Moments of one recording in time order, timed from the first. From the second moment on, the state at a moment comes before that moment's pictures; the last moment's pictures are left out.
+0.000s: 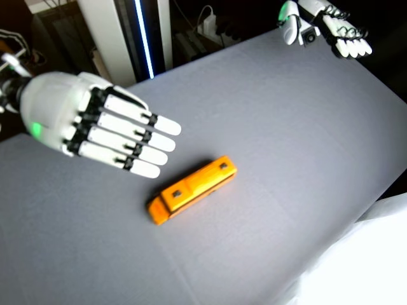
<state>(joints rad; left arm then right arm) 1.18 -0.79 0.82 -0.48 -1.59 1.06 -1.30 -0.86 1.06 0.21 1.46 -0.52</state>
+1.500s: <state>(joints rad) 1.23 -0.79 0.80 -0.49 -1.61 1.05 -1.30 -0.85 1.03 0.20 1.54 -0.52</state>
